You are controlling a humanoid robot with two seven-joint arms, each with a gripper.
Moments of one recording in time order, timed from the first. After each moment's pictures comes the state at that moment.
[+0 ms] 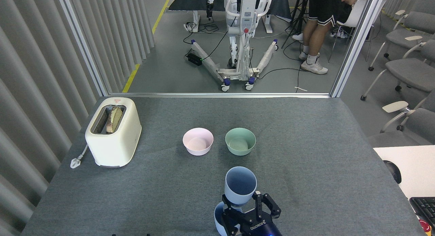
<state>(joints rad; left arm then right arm) 0.34 0.04 -0.10 -1.47 -1.48 0.09 0.40 0.11 0.06 0.34 -1.68 1.54 -0.11 0.08</state>
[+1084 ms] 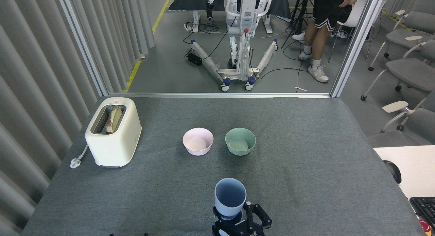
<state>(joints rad) 0.33 0.04 -0.09 -1.46 -1.47 0.09 0.40 0.15 0.09 0.37 -1.64 1.60 -0.12 0.03</state>
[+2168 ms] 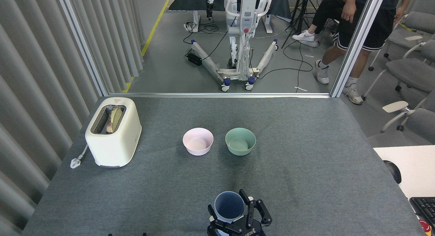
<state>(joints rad) 0.33 0.04 -0.08 -1.46 -1.47 0.09 0.40 0.15 0.10 0.37 -1.65 1.60 -0.15 -0.12</state>
